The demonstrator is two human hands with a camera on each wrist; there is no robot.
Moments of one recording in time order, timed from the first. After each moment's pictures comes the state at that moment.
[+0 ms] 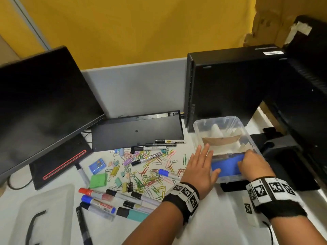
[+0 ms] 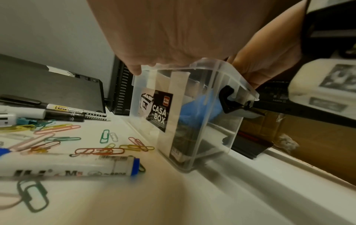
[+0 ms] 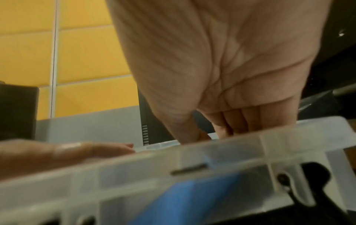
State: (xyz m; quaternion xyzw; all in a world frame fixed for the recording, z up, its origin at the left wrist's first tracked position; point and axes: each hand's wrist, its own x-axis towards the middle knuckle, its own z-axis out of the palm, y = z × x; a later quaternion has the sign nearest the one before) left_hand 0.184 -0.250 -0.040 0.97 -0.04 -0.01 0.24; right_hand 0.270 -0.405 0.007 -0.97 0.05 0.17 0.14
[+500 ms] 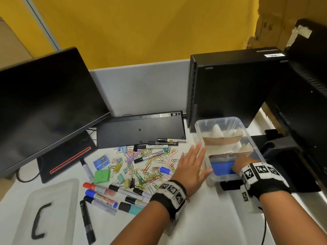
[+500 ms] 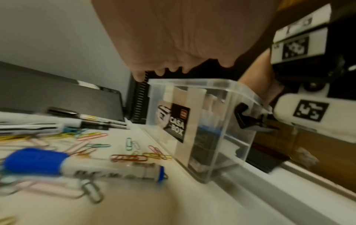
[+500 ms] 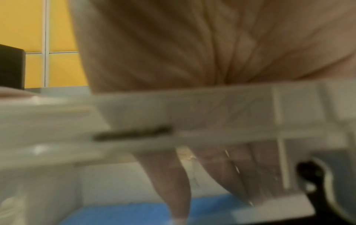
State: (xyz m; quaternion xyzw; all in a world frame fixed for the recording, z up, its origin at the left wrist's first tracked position) left_hand 0.164 -0.225 -0.026 0.96 -0.02 -0.02 0.26; right_hand 0.277 -0.385 0.017 -0.95 -0.02 0.31 -0.03
